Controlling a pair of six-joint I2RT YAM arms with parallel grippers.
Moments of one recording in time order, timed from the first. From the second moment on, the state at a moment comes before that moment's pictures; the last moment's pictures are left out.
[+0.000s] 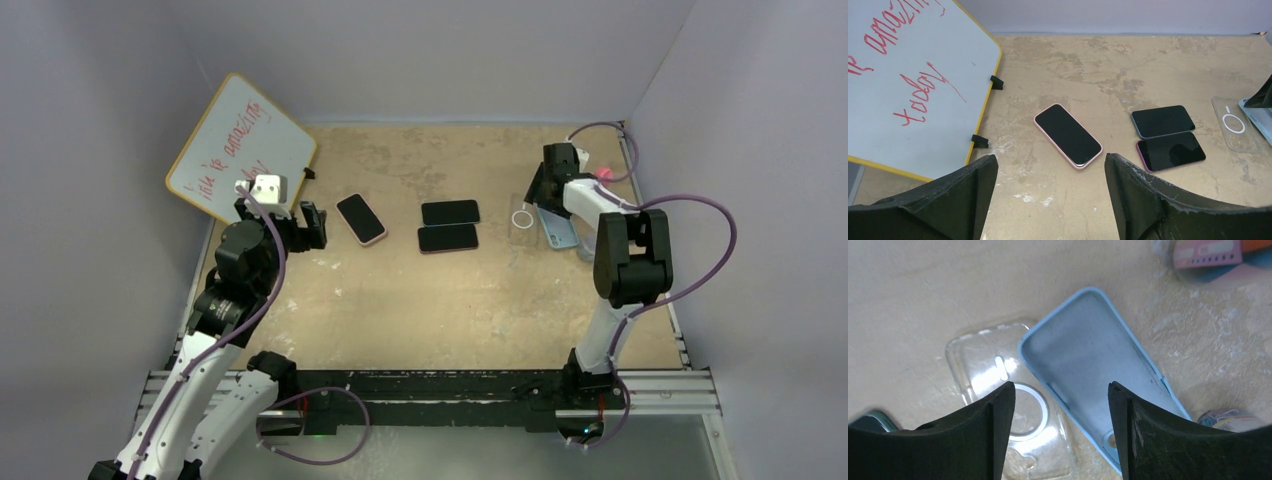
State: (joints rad) left arm -0.34 0.65 0.79 -0.32 -0.21 -0.15; right arm 0.08 1.88 1.28 -0.35 0.28 0.48
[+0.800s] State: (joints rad) left arm -0.33 0.65 0.79 -0.32 -0.20 -0.15; right arm 0.07 1.87 1.23 -0.34 0.03 0.48
